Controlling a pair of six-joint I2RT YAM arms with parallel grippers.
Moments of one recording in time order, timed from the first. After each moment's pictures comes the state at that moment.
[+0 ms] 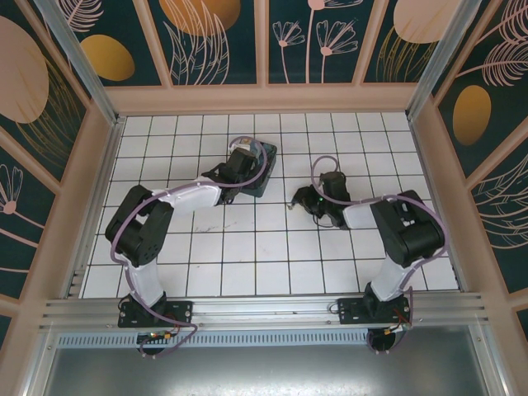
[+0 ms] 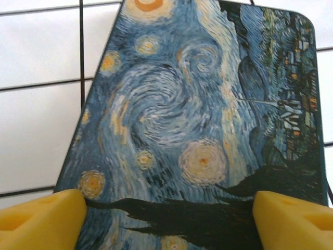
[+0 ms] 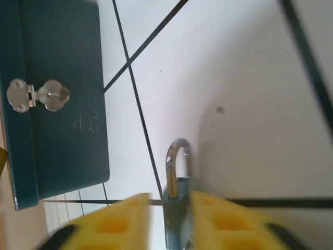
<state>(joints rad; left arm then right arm) -0.63 1.84 1.16 -0.15 -0.31 -0.39 0.39 1.68 0.59 0.42 -0.34 1.03</state>
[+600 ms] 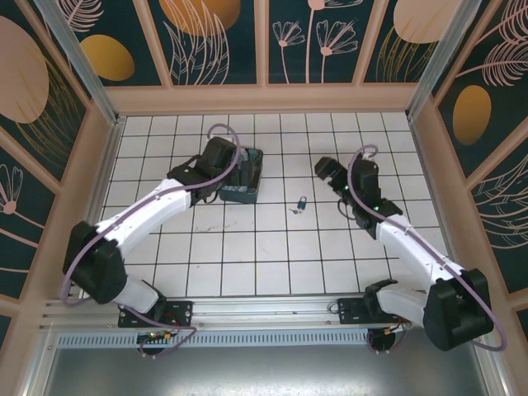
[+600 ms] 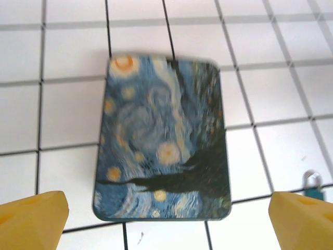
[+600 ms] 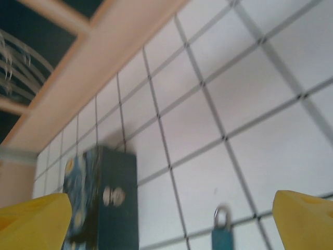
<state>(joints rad) -0.62 1.47 1.20 -0.48 -0.26 -0.46 0.34 1.12 0.74 -0.10 0.11 0.84</state>
